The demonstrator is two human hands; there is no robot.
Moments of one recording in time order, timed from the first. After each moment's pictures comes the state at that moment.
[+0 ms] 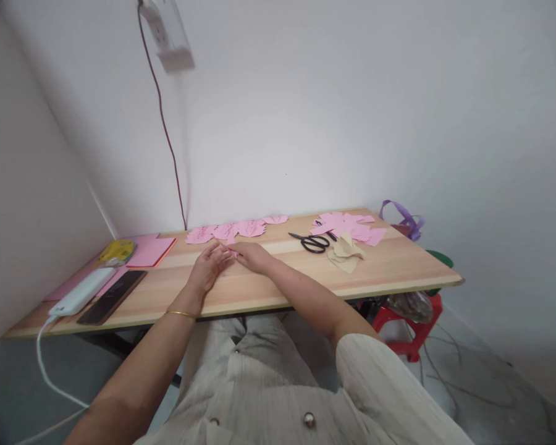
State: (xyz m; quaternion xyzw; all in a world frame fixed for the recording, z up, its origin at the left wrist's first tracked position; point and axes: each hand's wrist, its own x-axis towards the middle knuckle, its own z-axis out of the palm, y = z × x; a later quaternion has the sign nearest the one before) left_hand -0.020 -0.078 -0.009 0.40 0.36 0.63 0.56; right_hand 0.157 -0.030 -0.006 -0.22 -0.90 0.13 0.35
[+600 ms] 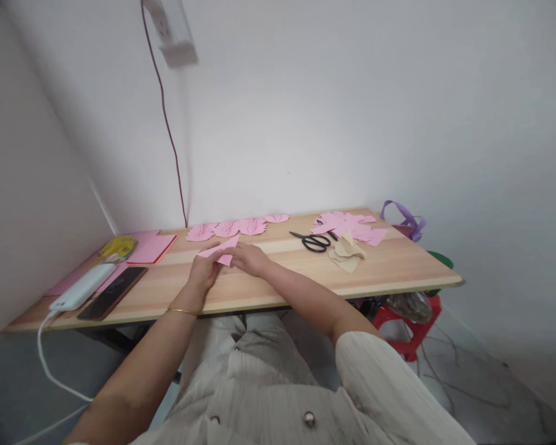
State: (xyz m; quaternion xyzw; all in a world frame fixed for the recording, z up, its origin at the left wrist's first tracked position) left_hand -0.023 -0.071 -0.015 0.38 0.39 0.67 0.51; right_hand 0.147 -0.037 -0.015 -0.27 -0.90 0.08 0.34
